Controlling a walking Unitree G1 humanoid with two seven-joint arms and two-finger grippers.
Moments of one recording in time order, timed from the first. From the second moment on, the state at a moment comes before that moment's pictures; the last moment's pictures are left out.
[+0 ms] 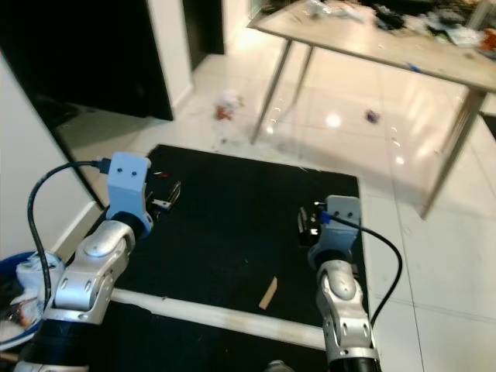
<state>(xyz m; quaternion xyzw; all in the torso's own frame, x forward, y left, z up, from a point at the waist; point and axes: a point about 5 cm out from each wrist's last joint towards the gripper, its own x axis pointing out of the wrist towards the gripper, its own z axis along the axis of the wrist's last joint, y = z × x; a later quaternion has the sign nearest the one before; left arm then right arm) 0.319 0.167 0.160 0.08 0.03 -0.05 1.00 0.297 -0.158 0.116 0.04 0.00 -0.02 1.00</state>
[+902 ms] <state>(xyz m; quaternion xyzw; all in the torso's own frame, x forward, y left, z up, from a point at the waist) 0.316 0.166 0.159 0.07 0.03 -0.08 0.99 0.295 -0.160 0.108 0.04 0.01 -0.03 1.00</state>
